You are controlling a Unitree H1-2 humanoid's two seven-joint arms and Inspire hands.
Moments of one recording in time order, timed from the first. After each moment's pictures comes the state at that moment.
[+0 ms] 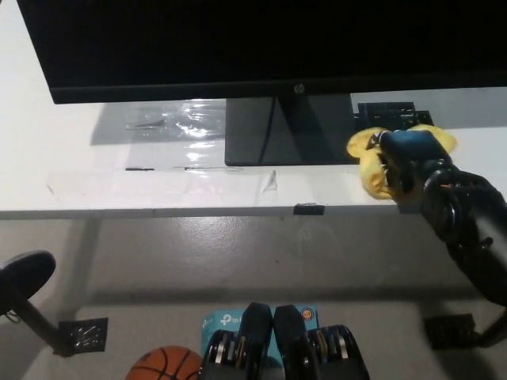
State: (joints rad) left_arm 0.27 0.48 0.08 0.28 0.20 -0.15 -0.05; right_arm -0.78 -0.41 0.58 0.49 -0.75 0.31 0.19
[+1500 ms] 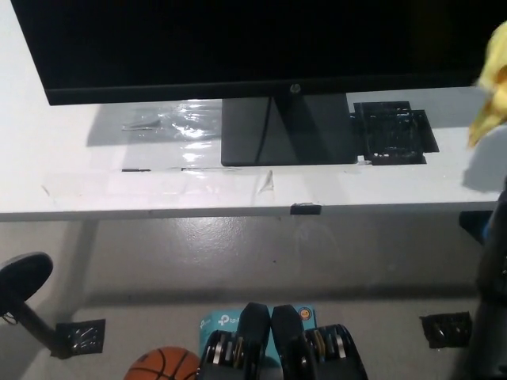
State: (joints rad) left_arm 0.31 0.48 0.07 0.28 0.20 -0.14 -0.06; right_arm -0.75 0.00 -0.46 -0.02 -0.15 0.25 -0.23
